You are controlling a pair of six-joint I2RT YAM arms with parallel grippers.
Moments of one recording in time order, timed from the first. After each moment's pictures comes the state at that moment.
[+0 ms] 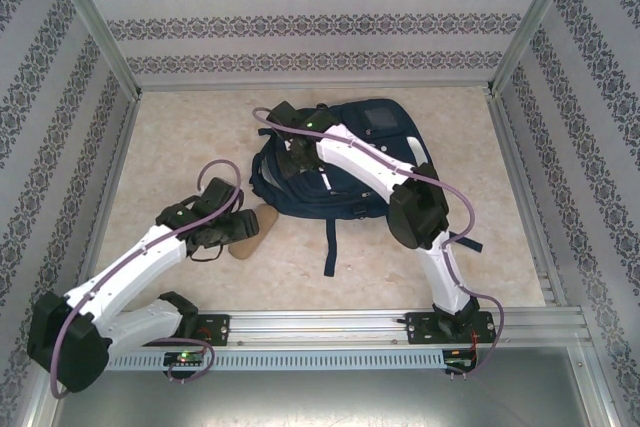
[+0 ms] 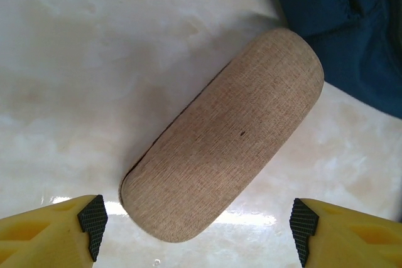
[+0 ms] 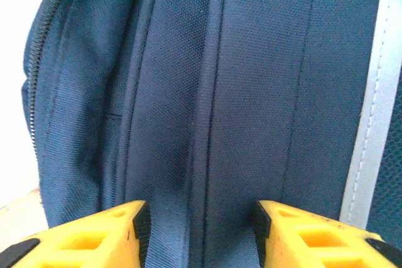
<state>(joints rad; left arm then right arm) -0.50 1.07 0.73 -0.80 -0.07 -0.73 0.77 2.21 2.05 -1.05 0.11 0.34</state>
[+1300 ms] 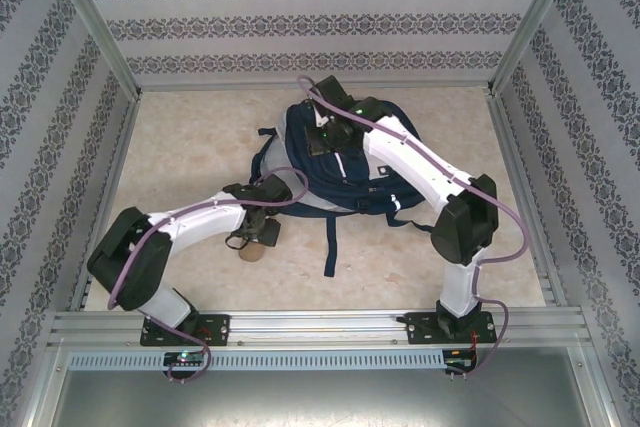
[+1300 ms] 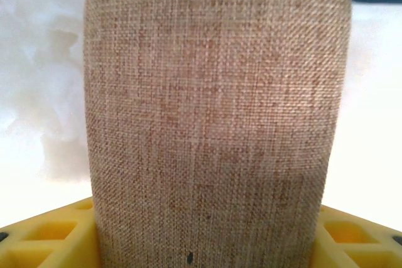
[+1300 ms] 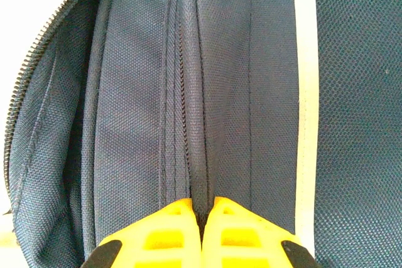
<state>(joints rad) -0.64 1.52 0.89 -0.78 -0.17 -0.46 0.64 1.88 1.85 -0.94 -0.02 0.40</state>
